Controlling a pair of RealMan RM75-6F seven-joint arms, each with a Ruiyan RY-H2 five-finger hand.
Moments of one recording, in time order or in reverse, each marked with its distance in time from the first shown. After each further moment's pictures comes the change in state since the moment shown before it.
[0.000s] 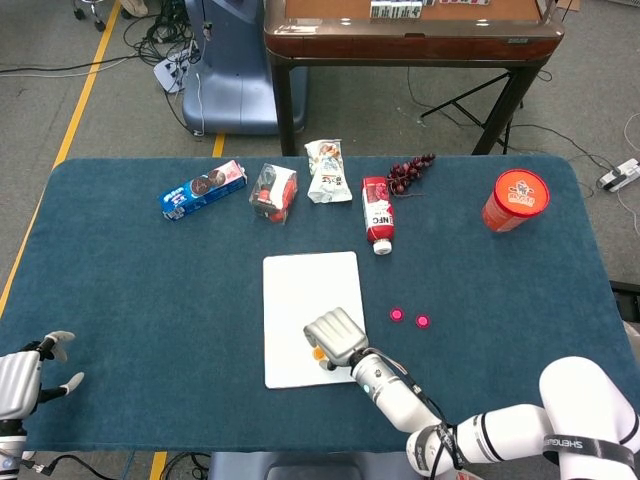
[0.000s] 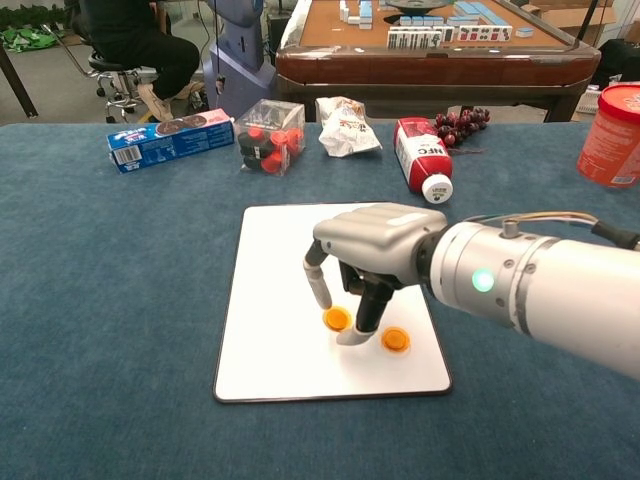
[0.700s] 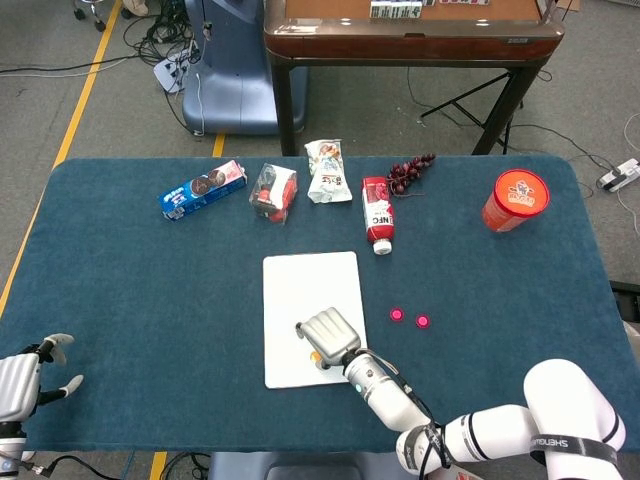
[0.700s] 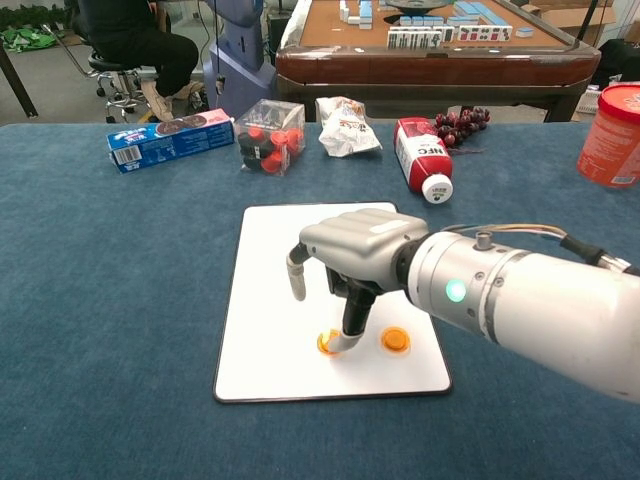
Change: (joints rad) left arm 0.005 -0.012 0.006 0.023 0.000 -0.005 -0.017; right arm 0.006 -0.051 0.006 0.067 -0.020 0.018 0.015
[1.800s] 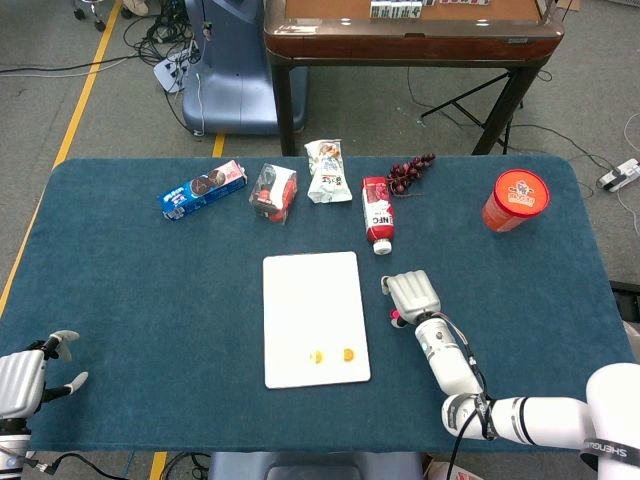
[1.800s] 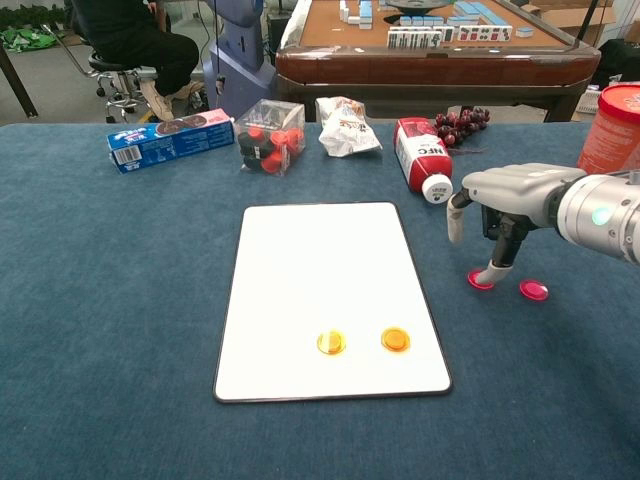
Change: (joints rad) left arm -0.010 0.007 -0.004 -0.032 0.005 -0.002 0.019; right arm -0.098 0.208 -0.006 0.074 0.171 0.010 0.035
